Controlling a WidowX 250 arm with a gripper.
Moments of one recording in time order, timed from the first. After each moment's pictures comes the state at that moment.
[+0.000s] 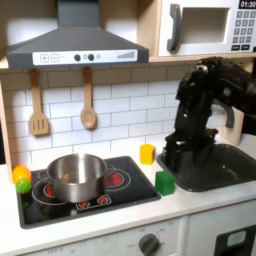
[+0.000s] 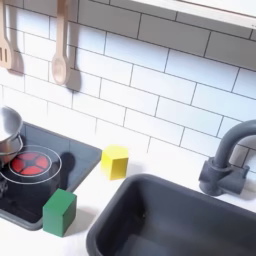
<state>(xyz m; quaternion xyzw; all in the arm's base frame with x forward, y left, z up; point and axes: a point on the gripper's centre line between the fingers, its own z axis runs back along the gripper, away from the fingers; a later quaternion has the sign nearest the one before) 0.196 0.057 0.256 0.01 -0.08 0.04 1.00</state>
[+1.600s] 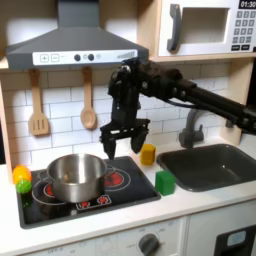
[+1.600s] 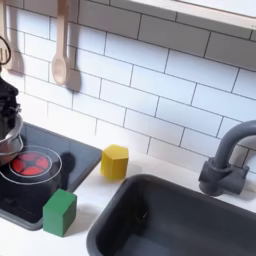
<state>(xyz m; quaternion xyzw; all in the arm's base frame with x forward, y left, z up) 0.308 0.124 0.240 0.01 -0.10 0.06 0.99</state>
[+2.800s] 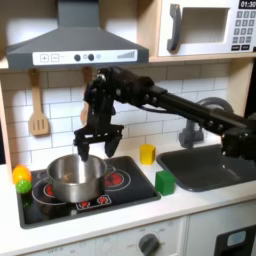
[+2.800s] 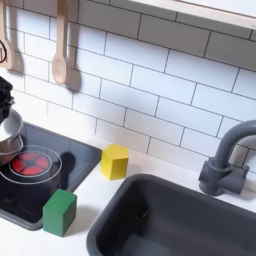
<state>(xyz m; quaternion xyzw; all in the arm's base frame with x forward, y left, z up) 0.345 0.164 0.219 0.03 -0.12 0.06 0.99</state>
